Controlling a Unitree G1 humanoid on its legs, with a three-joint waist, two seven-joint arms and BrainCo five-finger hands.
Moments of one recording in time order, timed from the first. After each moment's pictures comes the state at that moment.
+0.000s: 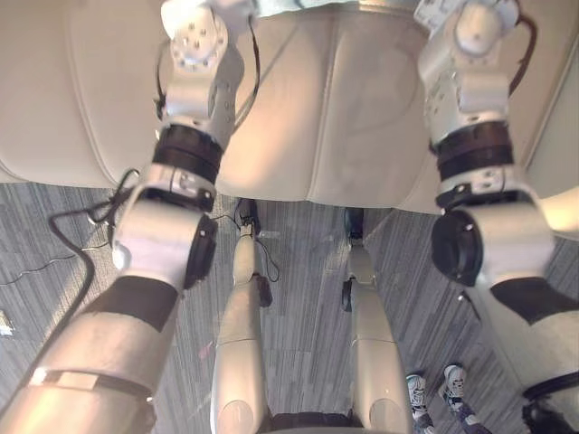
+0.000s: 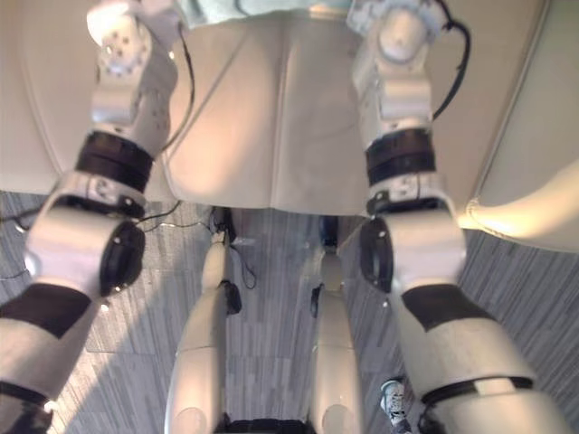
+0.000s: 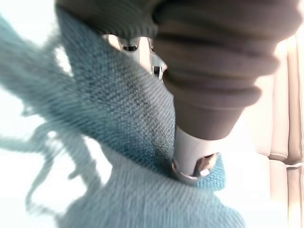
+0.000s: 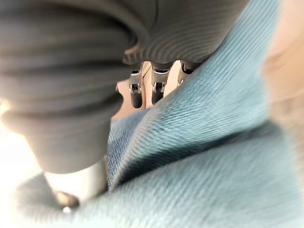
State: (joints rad) left arm -1.41 0.23 -0.02 0.87 -0.42 -0.24 0.43; right arm -1.39 -0.25 -0.14 0.78 0.20 -0.10 -0.55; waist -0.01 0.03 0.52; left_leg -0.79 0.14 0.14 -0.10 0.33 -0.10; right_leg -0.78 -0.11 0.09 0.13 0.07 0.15
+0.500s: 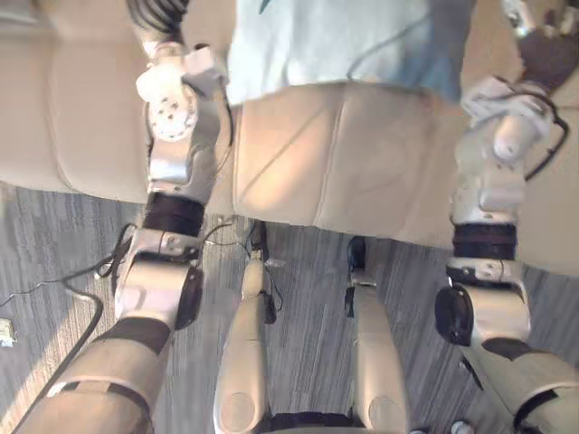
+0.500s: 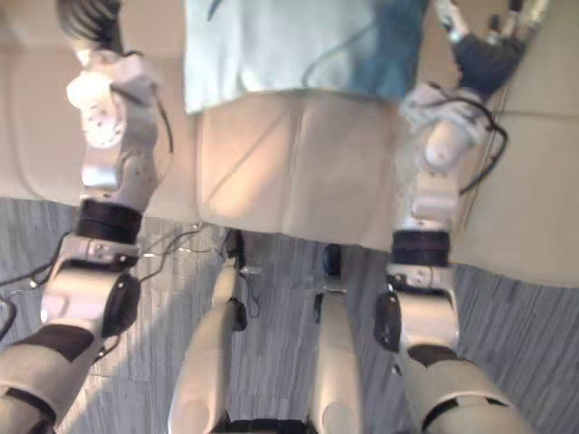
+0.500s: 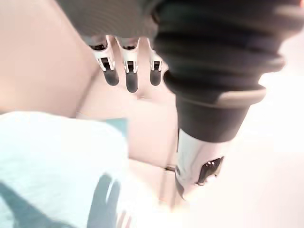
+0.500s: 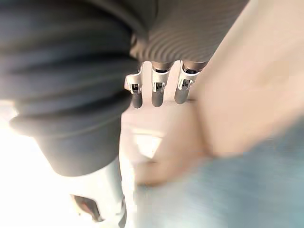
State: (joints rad) left arm -1.00 0.34 0.00 0.34 -0.47 -0.31 0.38; right arm -0.84 -0.33 -0.31 0.17 0.20 -0.20 -0.47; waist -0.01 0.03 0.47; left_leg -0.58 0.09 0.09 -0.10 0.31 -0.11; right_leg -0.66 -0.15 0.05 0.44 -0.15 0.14
